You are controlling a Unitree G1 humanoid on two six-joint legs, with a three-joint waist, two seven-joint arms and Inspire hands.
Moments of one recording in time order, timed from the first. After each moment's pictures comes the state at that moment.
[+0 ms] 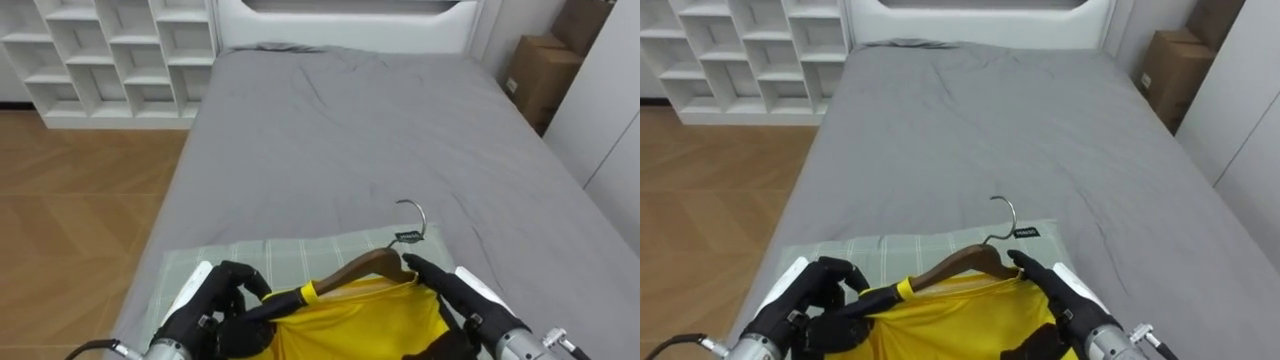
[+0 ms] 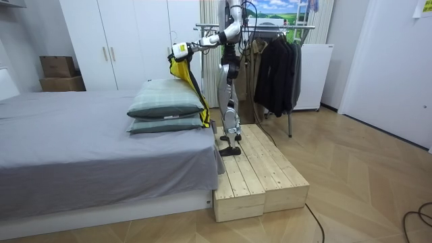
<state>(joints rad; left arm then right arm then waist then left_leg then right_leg) 0.01 0.32 -0.16 0.29 0.16 -0.17 -0.06 -0.11 -0.38 0.12 0.47 -0.22 -0.17 0.26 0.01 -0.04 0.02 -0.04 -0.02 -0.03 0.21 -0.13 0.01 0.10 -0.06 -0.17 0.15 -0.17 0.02</state>
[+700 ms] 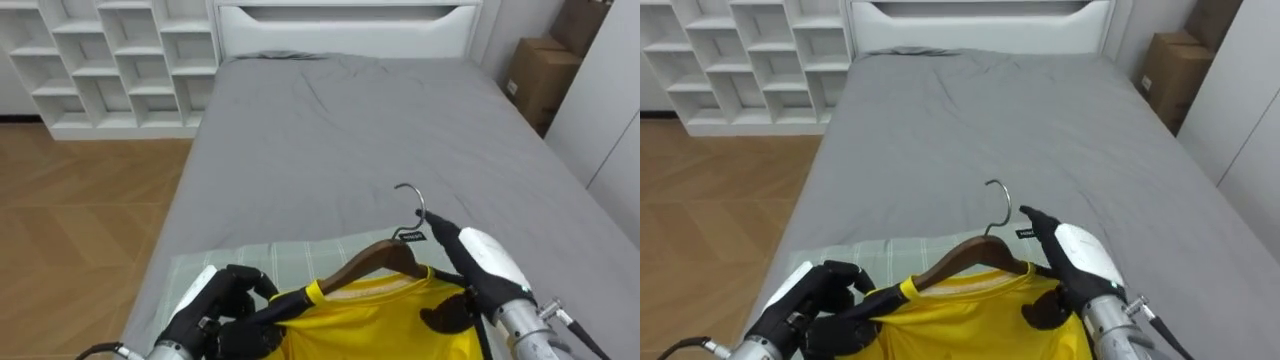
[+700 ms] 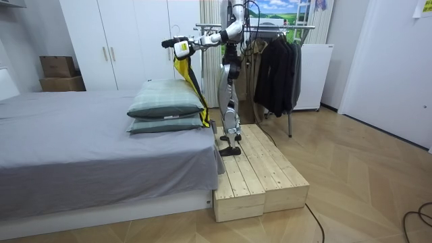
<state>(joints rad) 0.01 0.33 -0.17 0.30 0.03 -0.17 -0.16 -0.18 -0.38 0.14 0.41 -0.65 -0.23 -0.13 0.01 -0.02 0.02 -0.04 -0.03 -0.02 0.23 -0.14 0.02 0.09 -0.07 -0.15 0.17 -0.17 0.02</state>
